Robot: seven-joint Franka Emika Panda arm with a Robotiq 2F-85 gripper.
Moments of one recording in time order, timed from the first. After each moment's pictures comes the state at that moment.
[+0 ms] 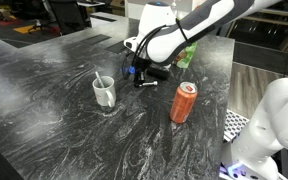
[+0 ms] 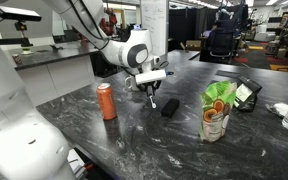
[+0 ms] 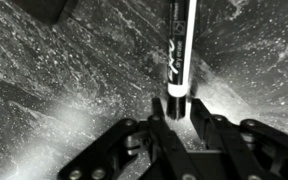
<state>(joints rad) 0.12 -0.09 -0.01 -2.43 0.01 2.57 -0.77</state>
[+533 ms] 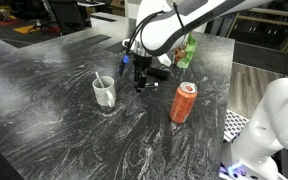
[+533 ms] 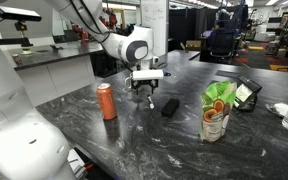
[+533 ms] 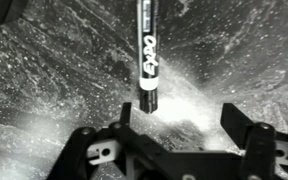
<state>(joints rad) 0.13 -0.10 -0.01 -2.38 0.14 2.38 -0.83</state>
